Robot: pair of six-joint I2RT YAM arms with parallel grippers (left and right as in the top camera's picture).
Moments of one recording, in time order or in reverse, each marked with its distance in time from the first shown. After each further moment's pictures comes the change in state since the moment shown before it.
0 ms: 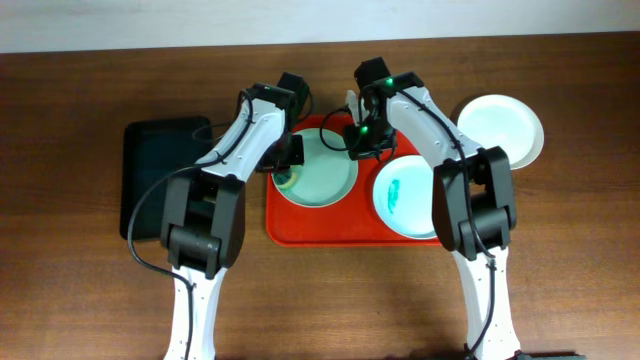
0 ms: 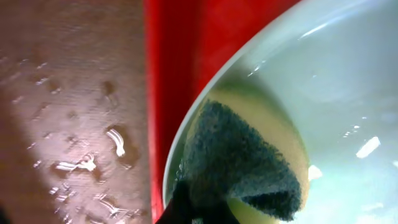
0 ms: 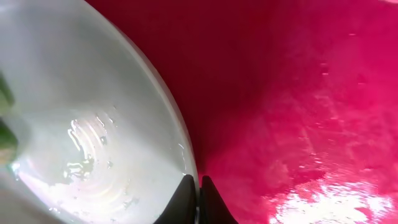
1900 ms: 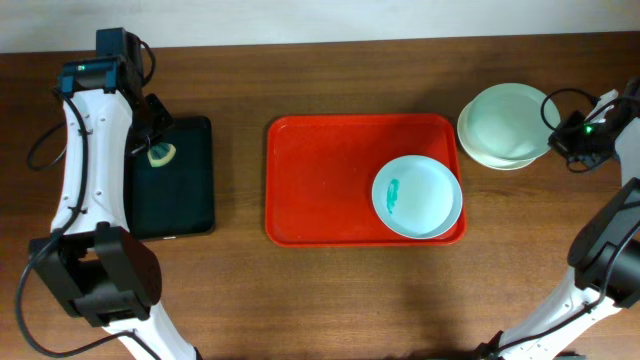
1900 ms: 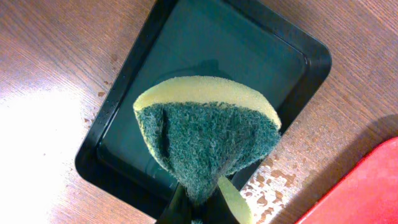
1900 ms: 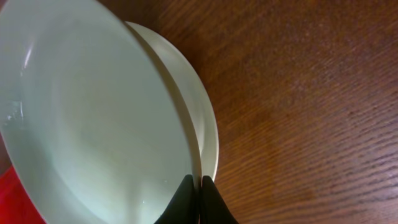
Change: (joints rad) left arm 0.468 -0.369 0.005 -0.115 -0.050 -0.079; right arm -0.863 -0.301 -0.333 0.274 -0.042 0.132
